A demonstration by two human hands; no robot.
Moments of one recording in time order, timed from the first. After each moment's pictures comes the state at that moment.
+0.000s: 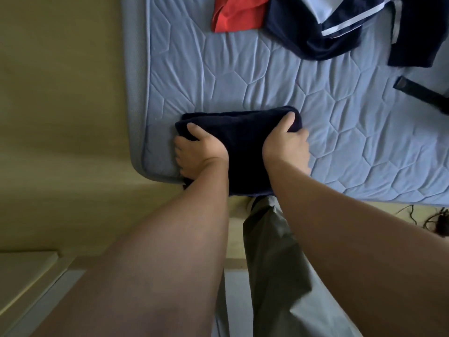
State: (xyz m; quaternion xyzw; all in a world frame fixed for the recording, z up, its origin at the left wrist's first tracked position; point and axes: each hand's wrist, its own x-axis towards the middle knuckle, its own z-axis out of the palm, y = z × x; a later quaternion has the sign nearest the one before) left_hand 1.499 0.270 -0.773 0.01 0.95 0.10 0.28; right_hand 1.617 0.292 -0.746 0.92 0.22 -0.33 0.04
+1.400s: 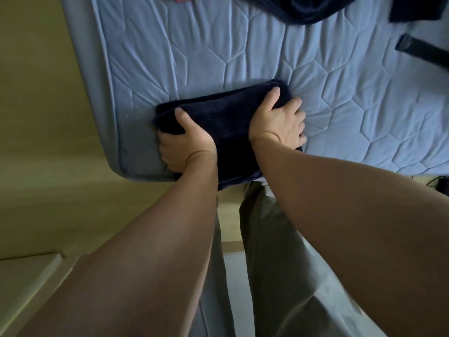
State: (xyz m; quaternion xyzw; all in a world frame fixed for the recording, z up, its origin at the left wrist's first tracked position) left_hand 1.506 0.268 -0.805 0.01 0.97 0.09 0.24; right_hand 1.629 0.301 -0.811 0.94 0.26 -0.23 0.07
